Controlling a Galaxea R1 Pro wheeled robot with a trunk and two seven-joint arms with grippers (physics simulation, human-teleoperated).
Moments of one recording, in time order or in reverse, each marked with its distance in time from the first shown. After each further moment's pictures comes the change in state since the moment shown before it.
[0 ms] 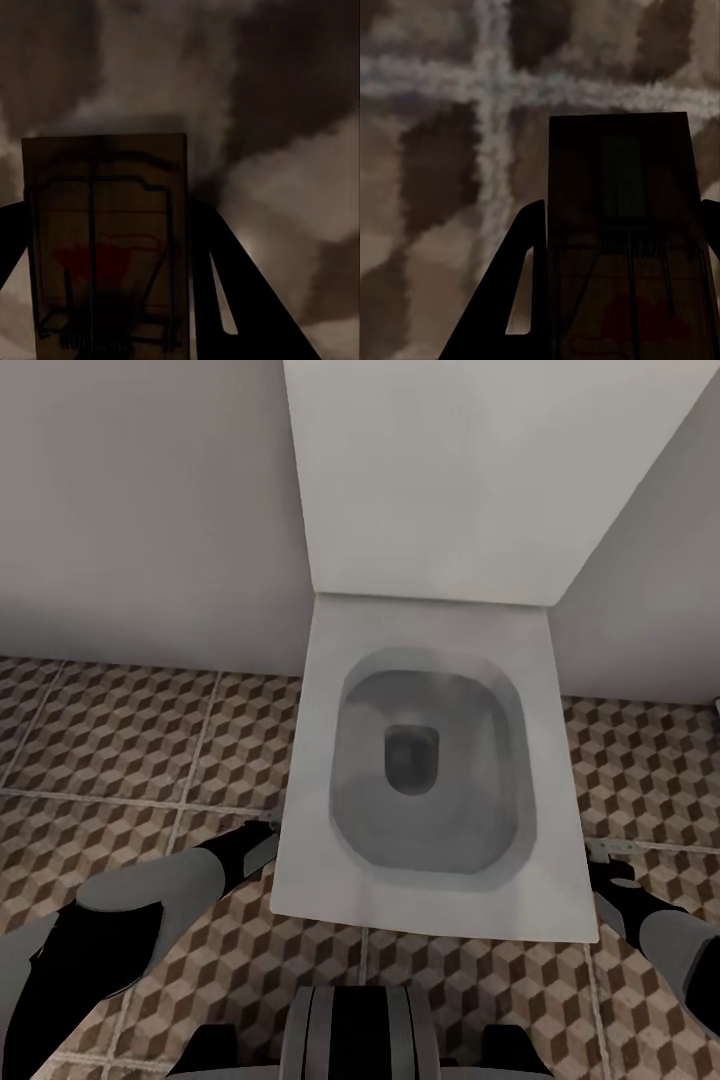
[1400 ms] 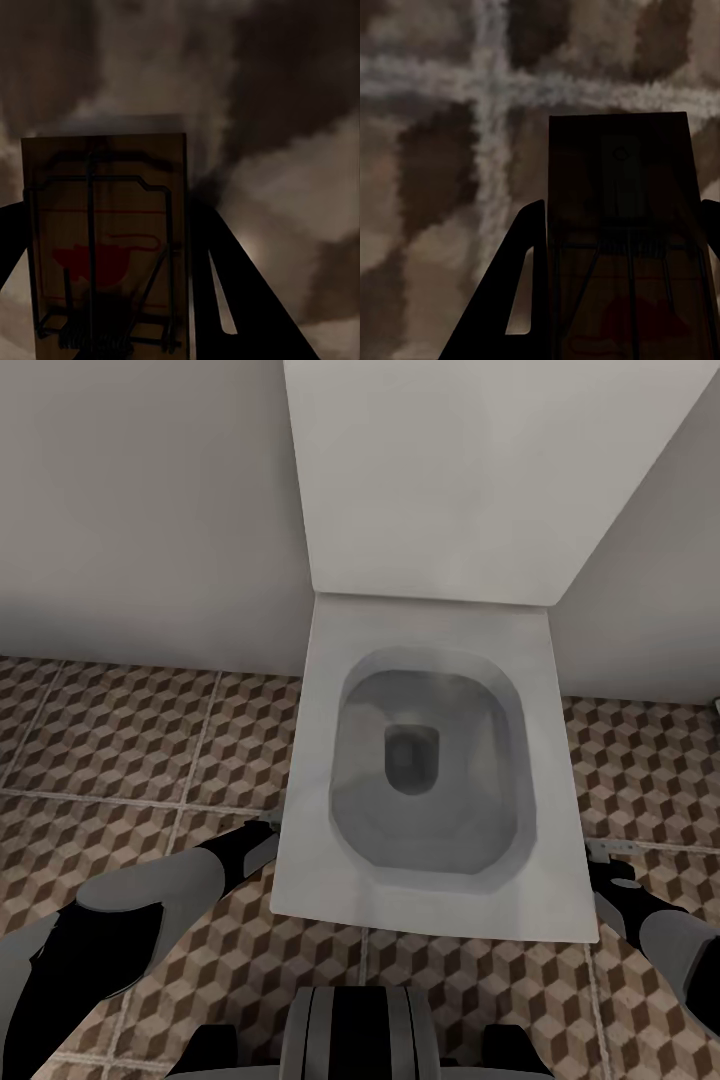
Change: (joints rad) left arm 0.000 0.000 -0.001 0.000 0.000 -0.001 0.001; right arm 0.000 -0.001 0.000 0.000 0.000 0.000 0.000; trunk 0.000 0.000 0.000
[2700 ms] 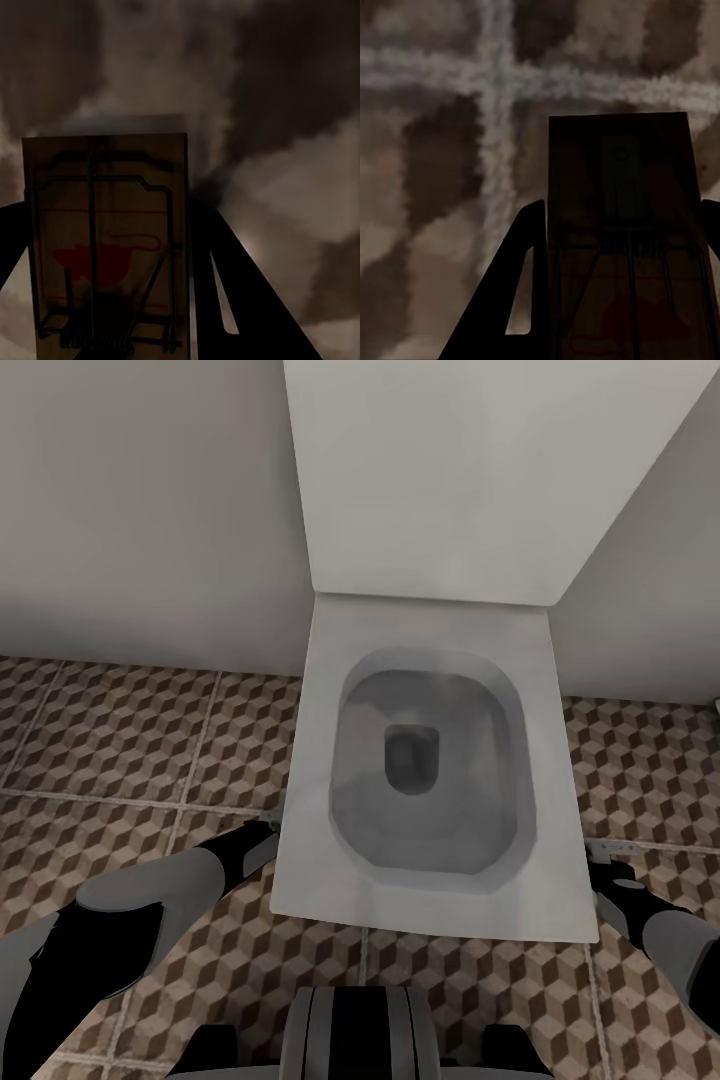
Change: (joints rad) left arm 0.000 0.000 0.001 0.001 0.001 0.001 -0.001; right arm 0.001 -0.007 0.000 0.000 -0.004 0.008 0.031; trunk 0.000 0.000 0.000
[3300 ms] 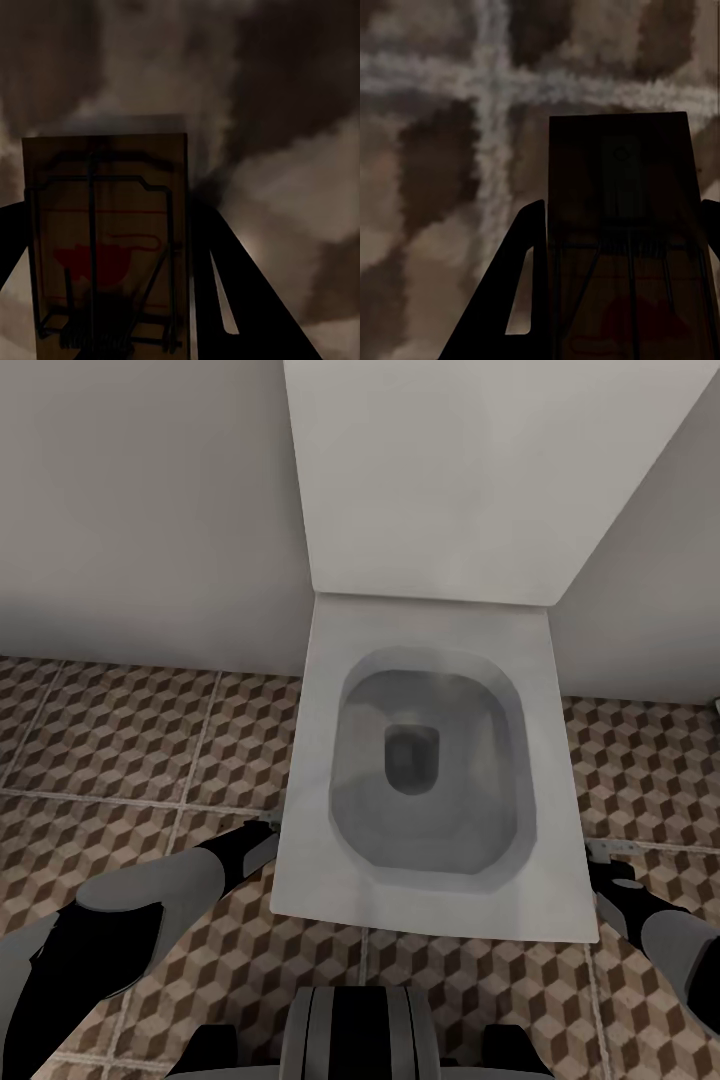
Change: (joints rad) left arm 0.000 0.000 0.000 0.000 0.000 0.000 0.000; right arm -0.001 0.004 0.000 0.002 0.002 -0.005 -0.015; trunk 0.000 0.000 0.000
